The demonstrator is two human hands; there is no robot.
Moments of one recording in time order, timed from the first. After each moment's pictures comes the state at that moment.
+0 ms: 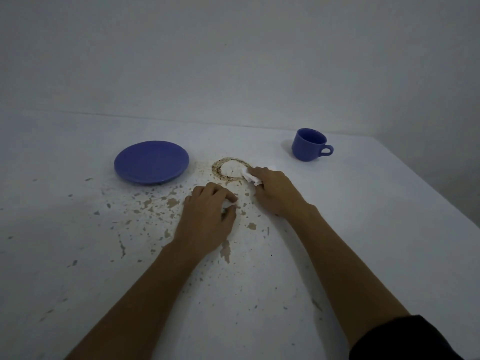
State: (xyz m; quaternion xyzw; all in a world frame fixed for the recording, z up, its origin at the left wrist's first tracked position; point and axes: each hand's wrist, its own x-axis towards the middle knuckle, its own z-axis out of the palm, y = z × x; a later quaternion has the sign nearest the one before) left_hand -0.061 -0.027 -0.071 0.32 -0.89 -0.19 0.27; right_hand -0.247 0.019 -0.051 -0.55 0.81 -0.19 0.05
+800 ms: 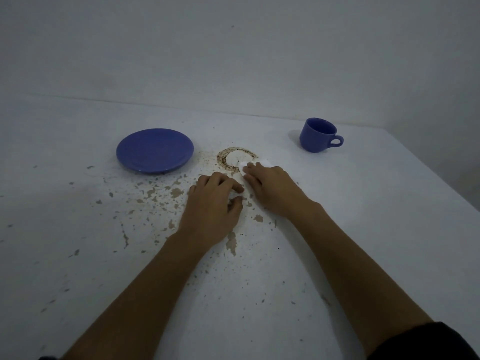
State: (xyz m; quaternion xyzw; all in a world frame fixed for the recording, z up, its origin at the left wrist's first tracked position) left_hand -0.063 -0.028 -0.071 0.33 -0.89 -0.18 0.26; right_hand -0.224 0.021 -0.051 -0.61 0.78 -0.14 0.00
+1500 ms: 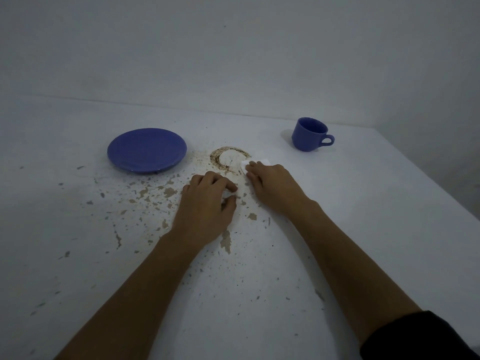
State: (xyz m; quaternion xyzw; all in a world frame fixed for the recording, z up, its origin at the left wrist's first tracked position) left_hand -0.061 -0.029 -0.074 0.31 -0.89 -0.18 0.28; right_hand -0.232 0.029 -0.049 -0.59 0.79 -0.15 -0.04
